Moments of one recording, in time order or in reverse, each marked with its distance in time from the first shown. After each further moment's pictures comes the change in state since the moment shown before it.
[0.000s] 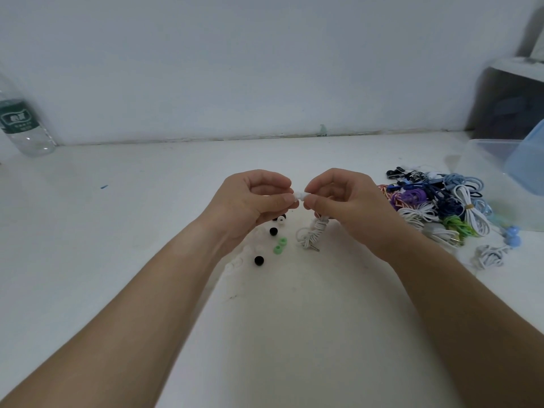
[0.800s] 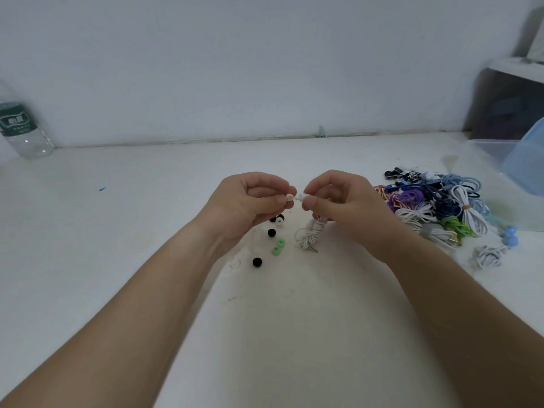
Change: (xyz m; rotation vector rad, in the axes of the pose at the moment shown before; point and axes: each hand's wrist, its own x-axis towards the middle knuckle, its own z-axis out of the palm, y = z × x) left_hand 0.003 -0.003 -0.004 0.038 -0.024 0.019; right_hand 0.000 0.001 0.000 -0.007 0.002 0.024
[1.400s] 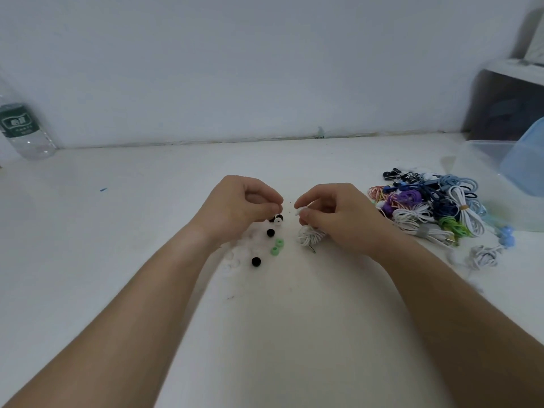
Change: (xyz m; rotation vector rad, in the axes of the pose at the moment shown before) left_hand -0.002 0.003 -0.009 0.515 0.072 0.058; right_hand -0.003 0.000 0.005 -0.325 -0.042 0.047
